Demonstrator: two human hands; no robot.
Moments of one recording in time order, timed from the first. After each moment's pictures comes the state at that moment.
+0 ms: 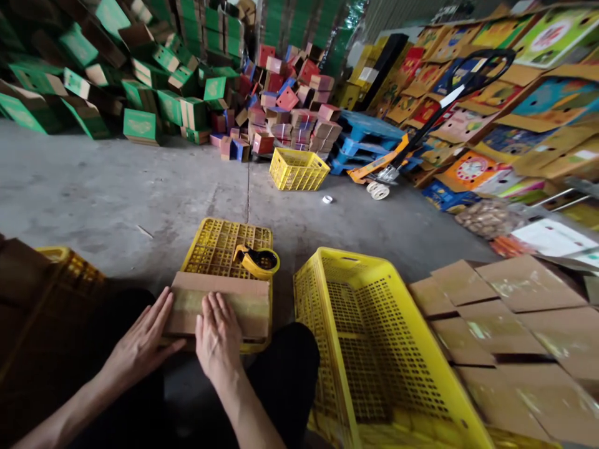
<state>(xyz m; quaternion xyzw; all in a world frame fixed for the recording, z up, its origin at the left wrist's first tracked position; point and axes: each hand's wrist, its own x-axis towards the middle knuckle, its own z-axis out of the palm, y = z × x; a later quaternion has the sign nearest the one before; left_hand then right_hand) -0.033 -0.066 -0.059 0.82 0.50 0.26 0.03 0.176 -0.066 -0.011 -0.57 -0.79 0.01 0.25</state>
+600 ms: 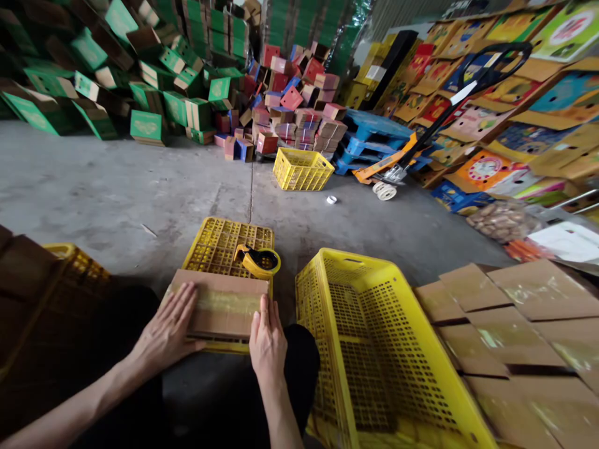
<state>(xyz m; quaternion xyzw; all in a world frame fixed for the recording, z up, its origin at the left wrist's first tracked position) 0.019 -0.051 -0.043 0.85 0.47 0.24 -0.01 0.290 -0.078 -0.041 -0.66 -0.71 -0.10 0.22</state>
